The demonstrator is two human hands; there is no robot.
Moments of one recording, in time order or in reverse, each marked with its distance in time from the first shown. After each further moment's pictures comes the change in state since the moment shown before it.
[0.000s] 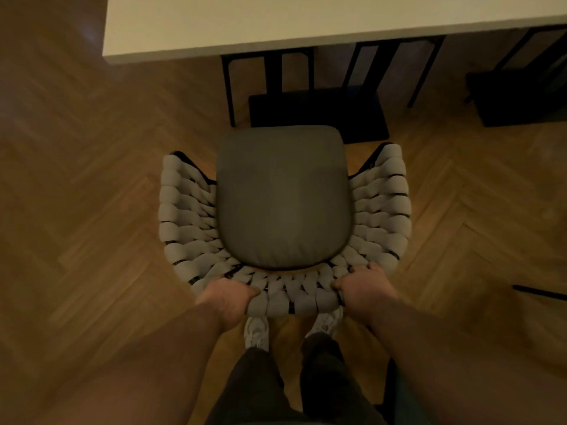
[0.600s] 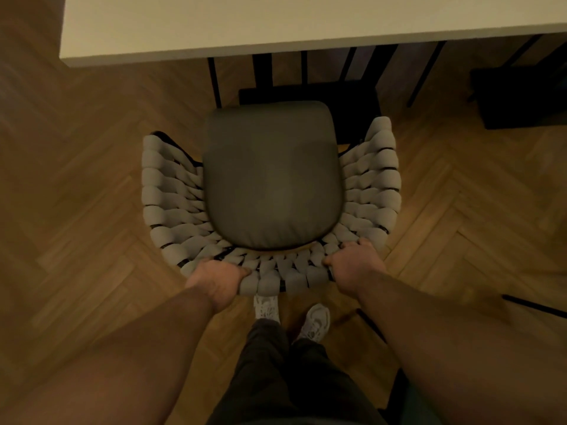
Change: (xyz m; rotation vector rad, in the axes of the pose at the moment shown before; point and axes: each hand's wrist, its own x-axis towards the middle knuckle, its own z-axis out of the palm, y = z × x) left_hand 0.077 -0.017 -0.076 -0.017 0.009 -0.085; right_hand 0.074 0.079 -0.065 -0.045 0.022 -0.021
